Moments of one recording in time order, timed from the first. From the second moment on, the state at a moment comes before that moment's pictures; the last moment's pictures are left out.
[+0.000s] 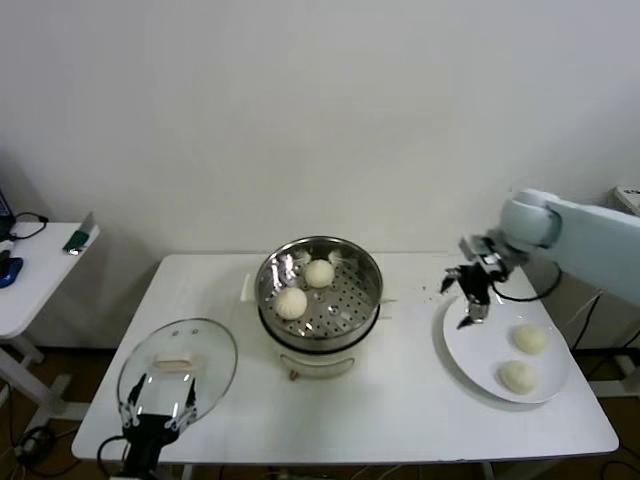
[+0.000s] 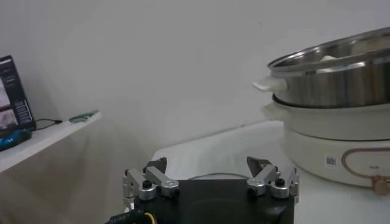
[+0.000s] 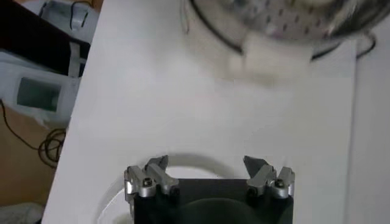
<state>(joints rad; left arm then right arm) 1.80 -1.49 -0.72 -2.04 0.10 -0.05 0.02 0.45 0.55 -1.30 1.37 0.26 -0.16 -1.12</state>
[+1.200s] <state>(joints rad) 1.81 -1.51 -0.72 -2.03 0.13 -0.05 0.02 0.01 0.50 -0.98 1.21 -0.03 -0.10 -1.14</state>
